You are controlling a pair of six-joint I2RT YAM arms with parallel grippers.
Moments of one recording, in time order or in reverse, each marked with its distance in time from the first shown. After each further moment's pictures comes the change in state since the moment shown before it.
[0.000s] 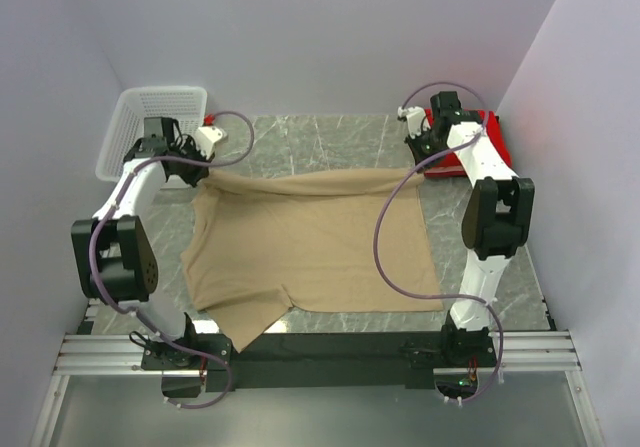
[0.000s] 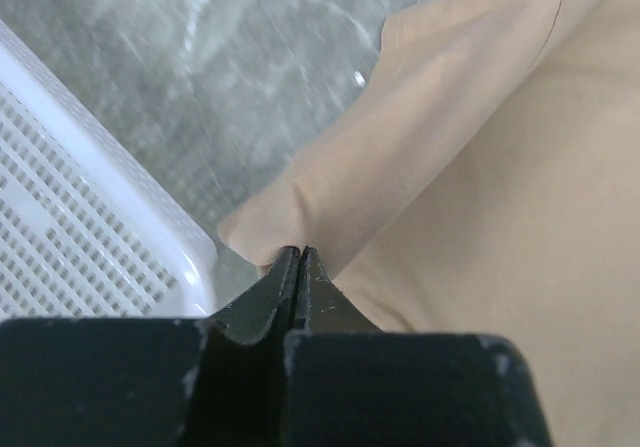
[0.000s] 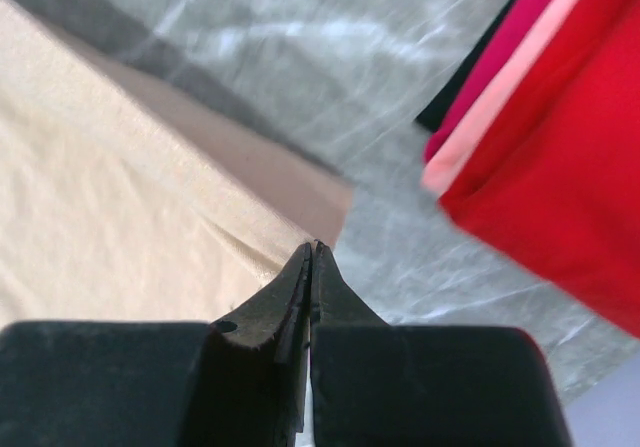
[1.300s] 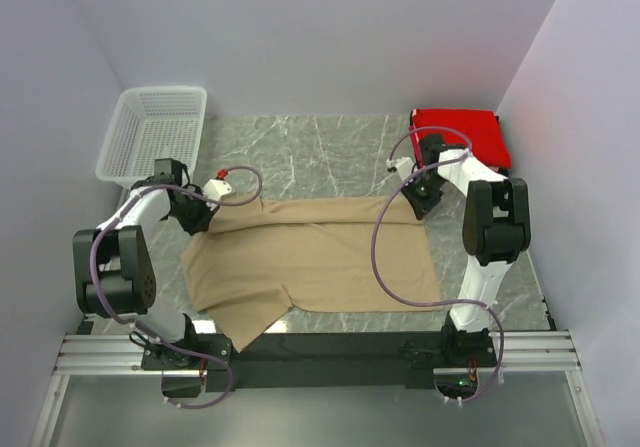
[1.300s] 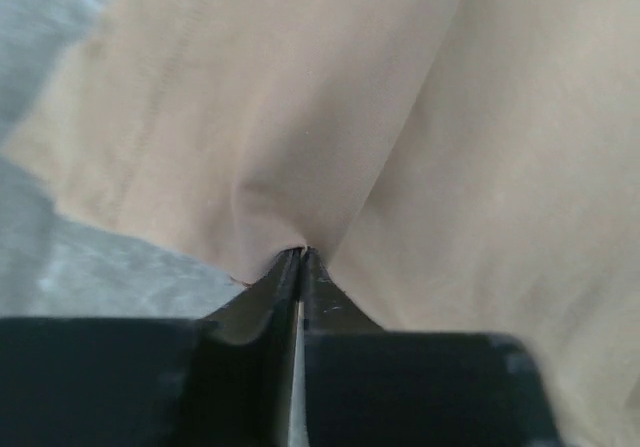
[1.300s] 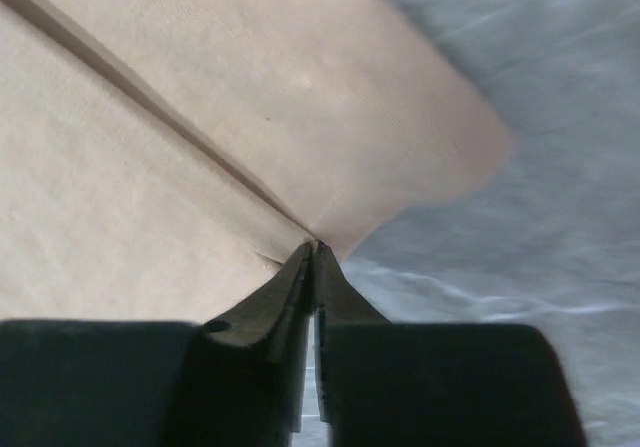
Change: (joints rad) left arm 0.014 -0.110 -0.322 -0.124 -0.039 0.235; right arm 0.025 -0.066 -0.371 0.029 0.039 -0.134
